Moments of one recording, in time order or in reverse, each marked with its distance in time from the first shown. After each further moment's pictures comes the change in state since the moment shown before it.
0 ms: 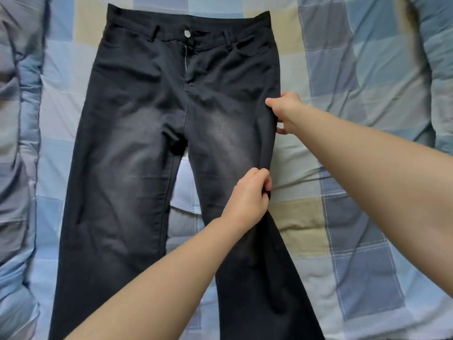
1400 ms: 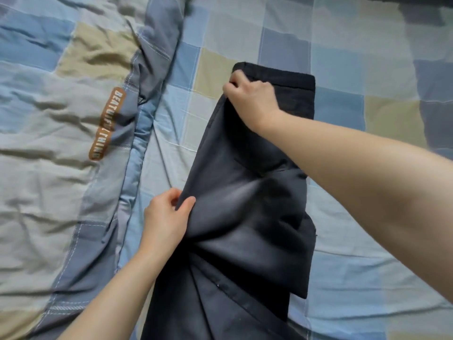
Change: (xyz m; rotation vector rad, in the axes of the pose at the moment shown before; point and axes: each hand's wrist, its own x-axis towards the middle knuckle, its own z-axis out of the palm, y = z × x) left_hand 0.013 -0.249 -0.304 -0.162 0.601 -0.484; right_hand 0.020 -0.174 0.355 -1.355 0.301 -1.420
